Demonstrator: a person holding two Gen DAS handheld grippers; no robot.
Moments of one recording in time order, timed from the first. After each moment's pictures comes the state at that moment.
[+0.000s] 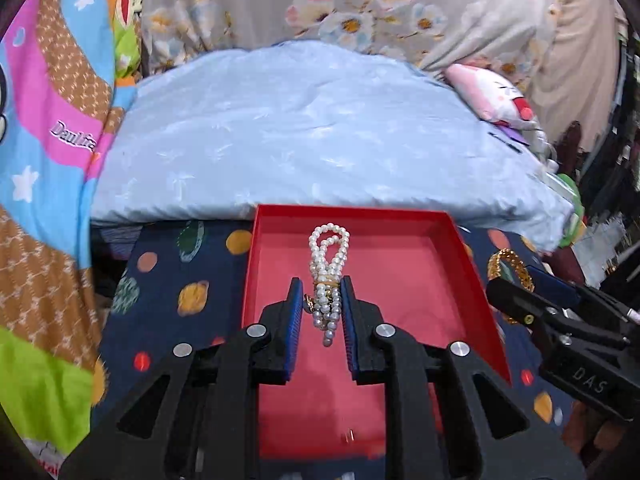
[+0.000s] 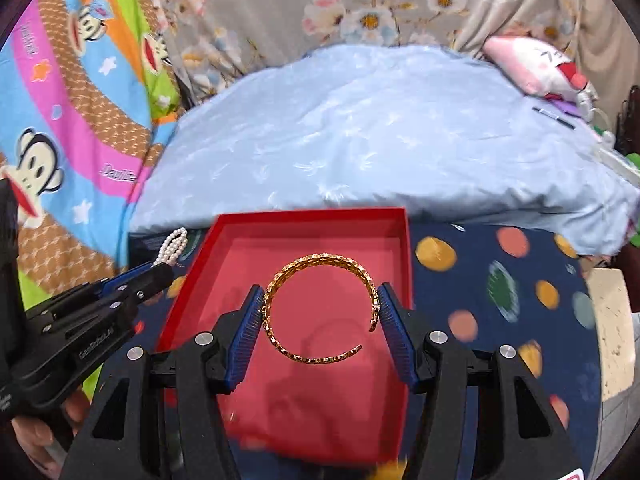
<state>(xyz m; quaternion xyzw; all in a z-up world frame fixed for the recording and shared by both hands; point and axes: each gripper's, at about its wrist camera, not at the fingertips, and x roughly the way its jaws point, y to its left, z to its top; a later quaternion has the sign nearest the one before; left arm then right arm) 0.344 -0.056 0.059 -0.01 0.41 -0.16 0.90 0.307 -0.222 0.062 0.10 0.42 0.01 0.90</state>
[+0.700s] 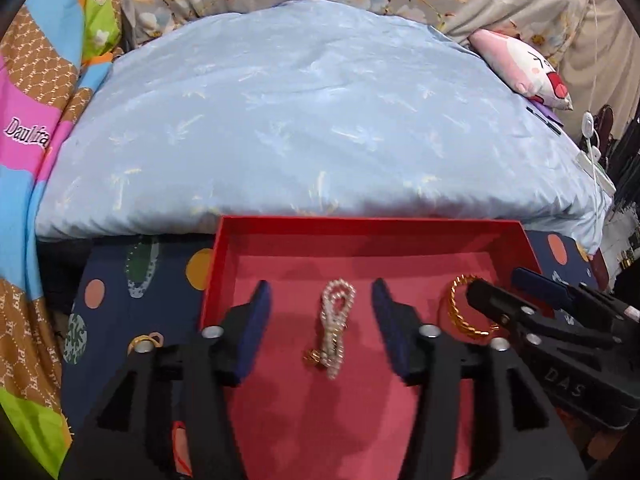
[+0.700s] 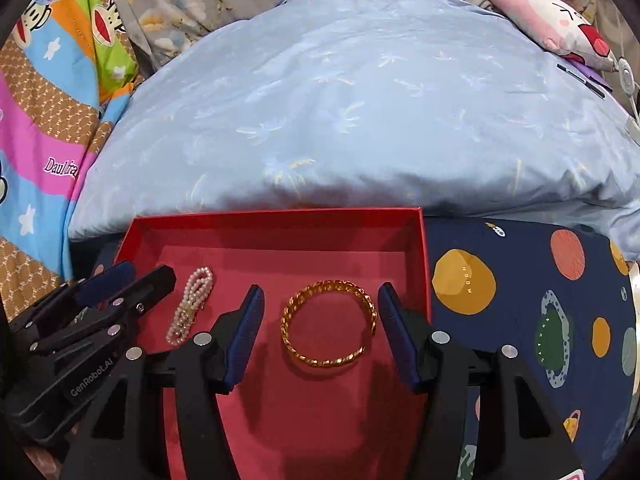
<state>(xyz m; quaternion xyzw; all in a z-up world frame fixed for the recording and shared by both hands) 0.427 -0.089 -0.001 0.01 0.45 -0.13 0.88 0.400 -0.242 -0.008 0.11 0.48 -0.01 0.87</state>
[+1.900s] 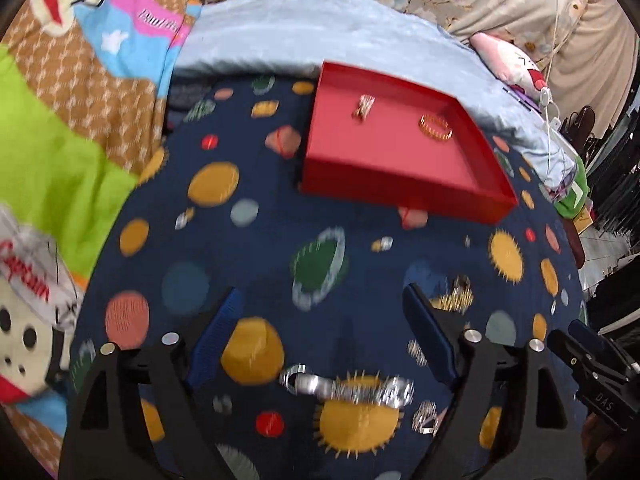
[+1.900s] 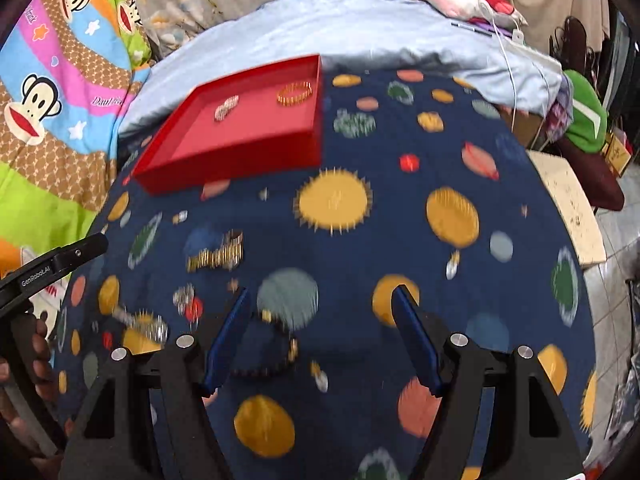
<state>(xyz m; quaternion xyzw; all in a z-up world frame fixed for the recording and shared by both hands) 0.143 0.021 0.006 -0.04 0.48 -0.11 0.87 0.054 -0.229 0.008 0.11 0.48 -0.06 0.87</state>
